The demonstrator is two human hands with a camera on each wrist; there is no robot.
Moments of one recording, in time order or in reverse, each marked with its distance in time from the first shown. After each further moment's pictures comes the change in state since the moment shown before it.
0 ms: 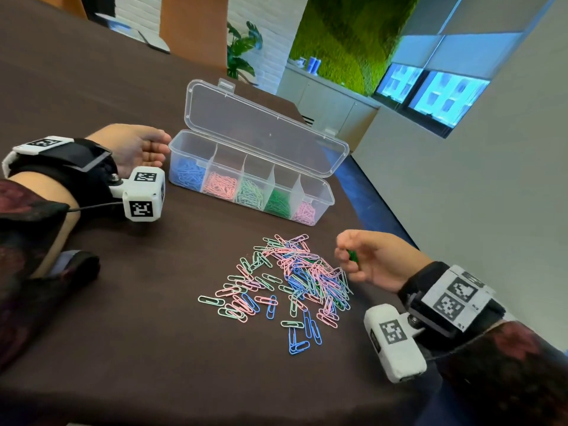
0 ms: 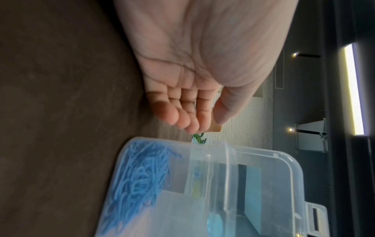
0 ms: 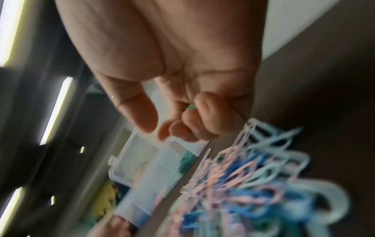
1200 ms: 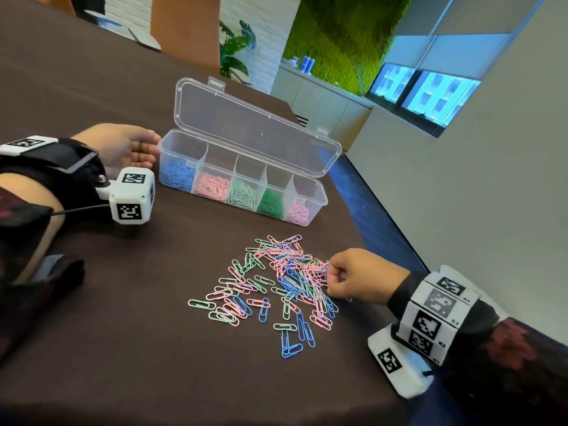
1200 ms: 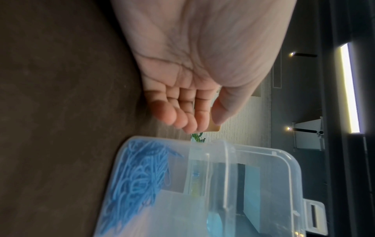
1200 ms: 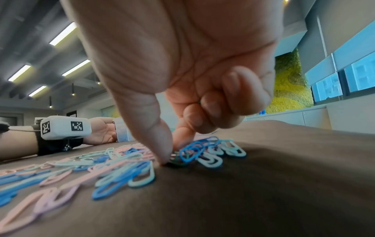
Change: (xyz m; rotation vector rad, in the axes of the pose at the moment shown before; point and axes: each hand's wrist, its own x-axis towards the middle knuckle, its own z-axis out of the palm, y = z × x) left_hand 0.003 -0.001 0.002 0.010 -0.009 -0.008; right_hand -0.006 0.005 0.012 -1.383 0.085 -0.063
